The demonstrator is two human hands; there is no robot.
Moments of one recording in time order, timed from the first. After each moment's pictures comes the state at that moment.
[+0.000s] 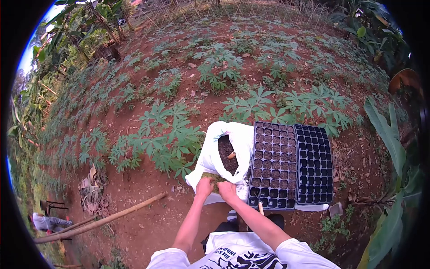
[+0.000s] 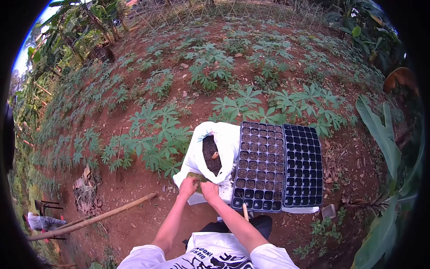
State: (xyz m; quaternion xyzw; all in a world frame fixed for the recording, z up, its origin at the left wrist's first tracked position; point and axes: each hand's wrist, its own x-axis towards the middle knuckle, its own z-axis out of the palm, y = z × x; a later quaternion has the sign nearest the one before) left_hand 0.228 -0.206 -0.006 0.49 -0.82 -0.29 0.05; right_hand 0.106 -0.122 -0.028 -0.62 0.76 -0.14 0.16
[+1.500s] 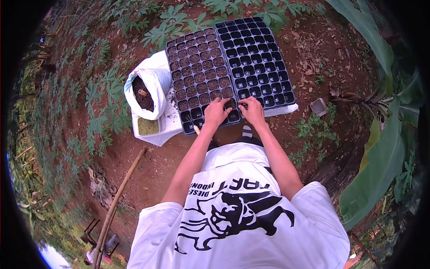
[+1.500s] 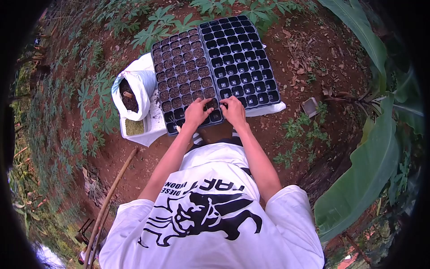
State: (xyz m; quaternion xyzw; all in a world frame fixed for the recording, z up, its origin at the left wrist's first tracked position) left_hand -0.054 0.036 0.003 0.27 -0.93 -0.27 -0.04; right_hand -0.165 0.187 -0.025 -0.33 0.85 -0.39 0.14
